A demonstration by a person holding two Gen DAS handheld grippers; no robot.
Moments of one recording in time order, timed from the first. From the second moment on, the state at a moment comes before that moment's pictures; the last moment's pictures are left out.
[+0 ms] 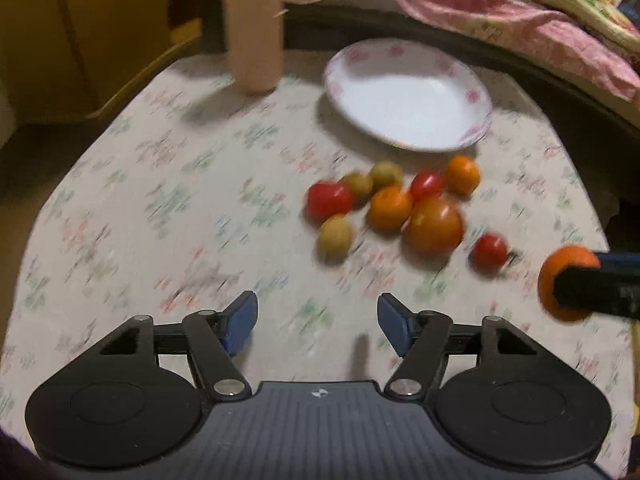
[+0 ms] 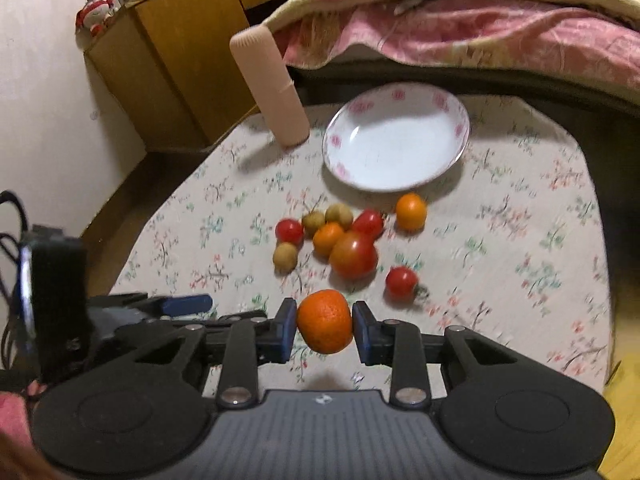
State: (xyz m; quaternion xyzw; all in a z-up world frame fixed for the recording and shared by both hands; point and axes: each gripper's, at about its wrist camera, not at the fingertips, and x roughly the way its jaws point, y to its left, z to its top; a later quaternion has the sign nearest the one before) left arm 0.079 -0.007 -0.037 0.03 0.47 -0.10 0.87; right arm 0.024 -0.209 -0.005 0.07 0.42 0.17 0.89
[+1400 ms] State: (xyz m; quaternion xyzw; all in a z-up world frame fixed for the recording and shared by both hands) left arm 0.188 -0.053 -0.022 0.03 0.44 -0.17 0.88; right arm 0.161 -0.224 -0.028 0.08 0.42 0.13 0.89
